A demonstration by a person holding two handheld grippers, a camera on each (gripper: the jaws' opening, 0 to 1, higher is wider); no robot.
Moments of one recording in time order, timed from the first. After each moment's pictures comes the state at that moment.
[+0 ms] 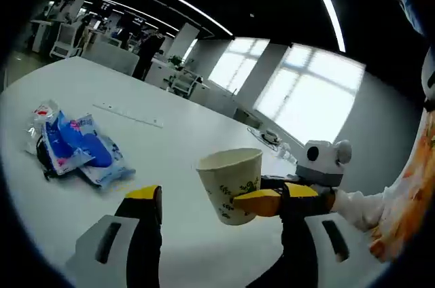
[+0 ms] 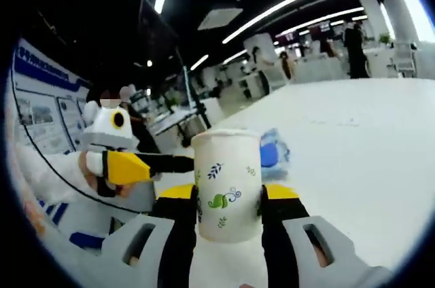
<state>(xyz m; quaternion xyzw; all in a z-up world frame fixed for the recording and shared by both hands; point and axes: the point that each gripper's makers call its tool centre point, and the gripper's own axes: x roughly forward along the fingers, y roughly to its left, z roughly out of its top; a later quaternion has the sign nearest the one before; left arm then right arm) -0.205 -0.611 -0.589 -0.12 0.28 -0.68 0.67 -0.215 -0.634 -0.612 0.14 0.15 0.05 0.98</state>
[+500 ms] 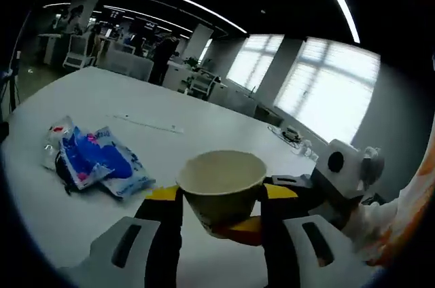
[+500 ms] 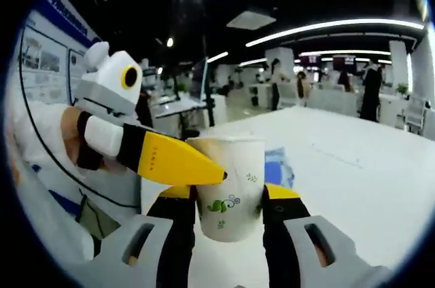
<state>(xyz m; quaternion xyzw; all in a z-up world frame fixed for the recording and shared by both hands) -0.148 -0.596 -0.588 -0.05 0.27 -0.64 0.72 -0.151 -0.595 -0.614 0.02 0.15 0.07 0.99</state>
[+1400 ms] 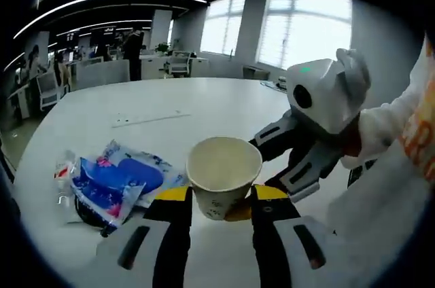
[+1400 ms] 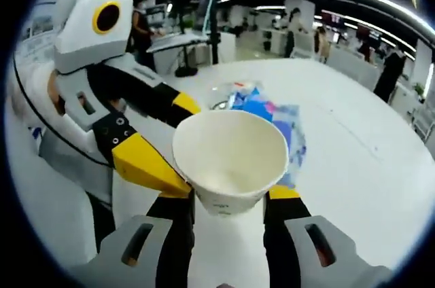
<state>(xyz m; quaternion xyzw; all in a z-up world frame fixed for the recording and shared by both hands) -0.101 -0.606 -0.641 0.09 0.23 -0.70 0.67 -0.102 -0.613 -0.689 -0.01 0.34 0.09 0.94</state>
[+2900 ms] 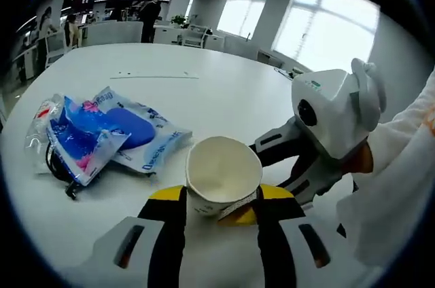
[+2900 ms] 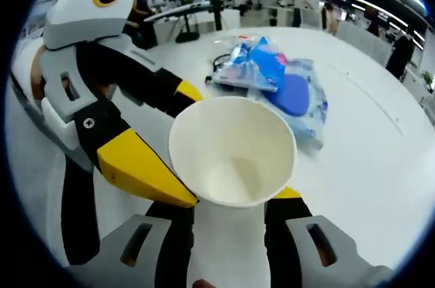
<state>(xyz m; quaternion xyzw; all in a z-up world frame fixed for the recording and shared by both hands) -0.110 -0.606 -0.717 0.09 0.33 -0.66 0.67 -0.113 -0.610 -0.767 -0.03 0.40 0.12 0.91</state>
